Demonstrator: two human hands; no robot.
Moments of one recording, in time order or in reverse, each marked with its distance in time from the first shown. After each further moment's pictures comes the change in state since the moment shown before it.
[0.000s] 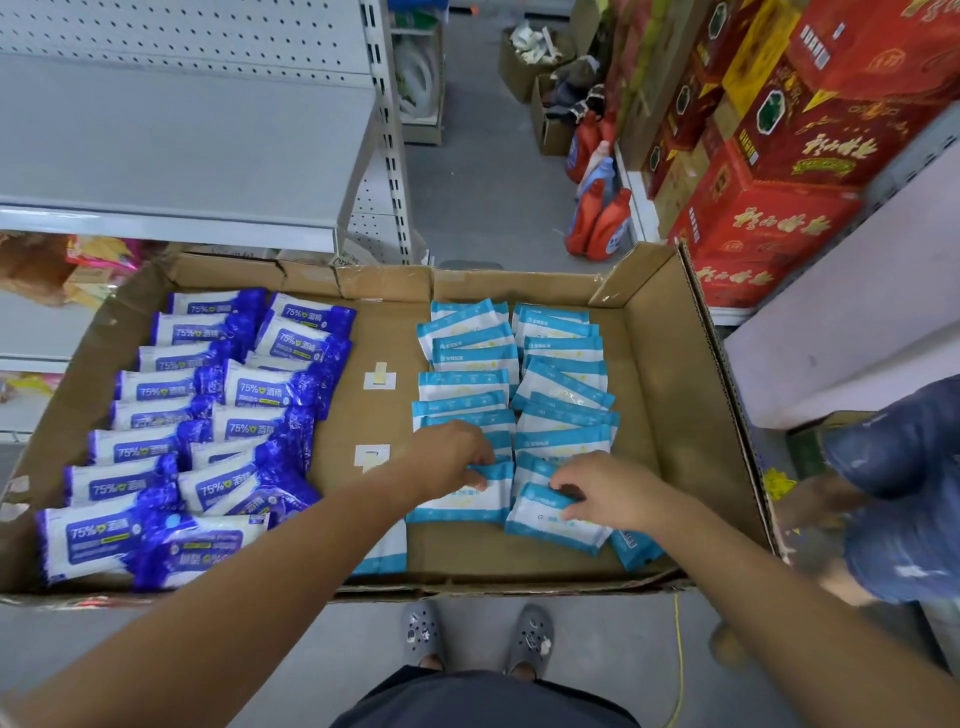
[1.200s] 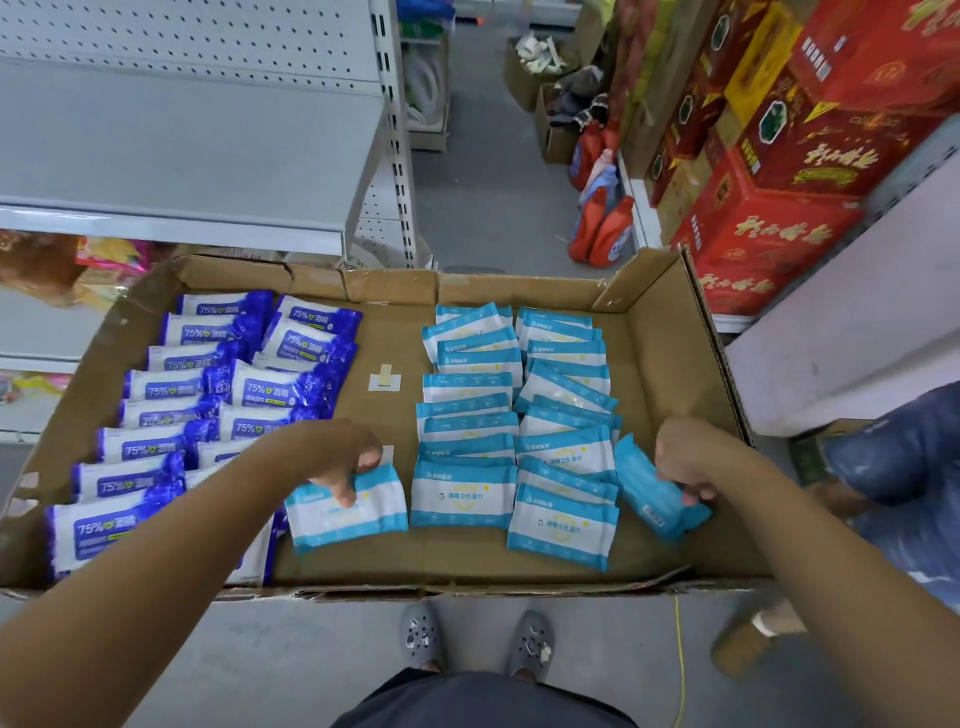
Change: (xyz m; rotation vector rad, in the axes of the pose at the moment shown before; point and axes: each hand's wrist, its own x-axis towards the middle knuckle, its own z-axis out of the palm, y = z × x) left_hand -0.072 -0.072 -0.050 0.147 -0.455 -0.290; right_hand -0.027 0.047 -0.050 0.234 -0.114 0.740
